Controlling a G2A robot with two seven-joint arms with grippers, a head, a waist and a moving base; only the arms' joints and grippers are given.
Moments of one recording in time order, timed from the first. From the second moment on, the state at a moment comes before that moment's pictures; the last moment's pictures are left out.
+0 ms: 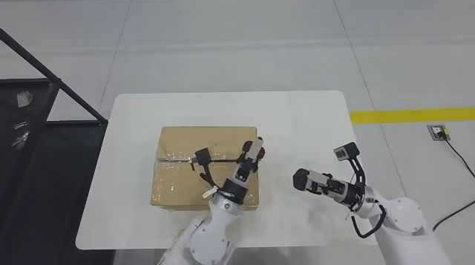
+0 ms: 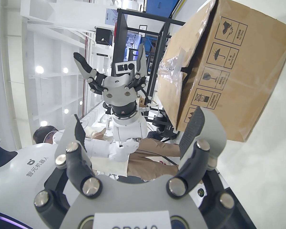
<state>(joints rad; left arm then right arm) 1.18 -1.44 -1.01 -1.69 0.12 -0.32 0.15 -1.11 -1.15 1.45 -1.42 0.44 -0.42 1.14</state>
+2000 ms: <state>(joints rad) 1.53 -1.33 -1.73 -1.64 -0.33 -0.33 -0.36 -0.42 -1.39 0.77 -0.82 0.50 -0.31 1.07</state>
